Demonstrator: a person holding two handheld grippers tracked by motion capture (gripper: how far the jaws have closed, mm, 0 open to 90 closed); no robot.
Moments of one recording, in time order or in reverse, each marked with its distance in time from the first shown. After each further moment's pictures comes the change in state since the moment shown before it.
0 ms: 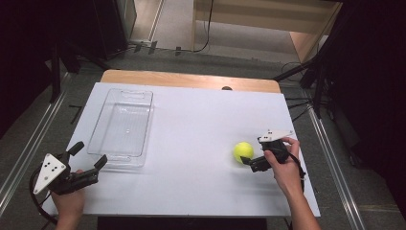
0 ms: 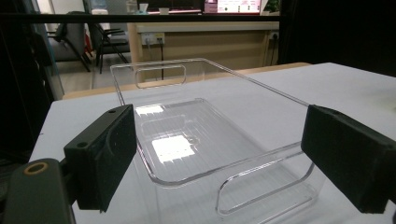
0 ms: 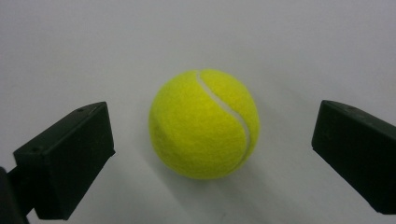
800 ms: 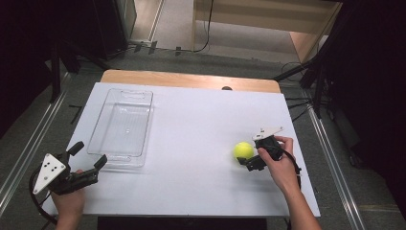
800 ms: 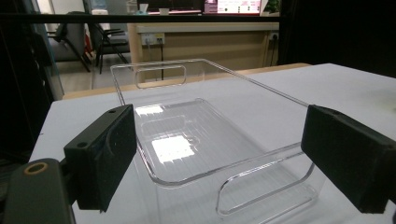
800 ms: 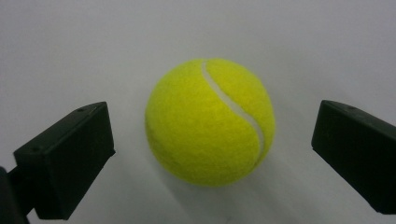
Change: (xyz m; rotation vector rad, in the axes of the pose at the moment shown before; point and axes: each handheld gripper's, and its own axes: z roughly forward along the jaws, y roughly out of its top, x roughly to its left) left arm 0.000 0.000 0.000 -0.002 0.001 -0.005; right arm 0.000 0.009 0.016 0.107 0.005 -0.010
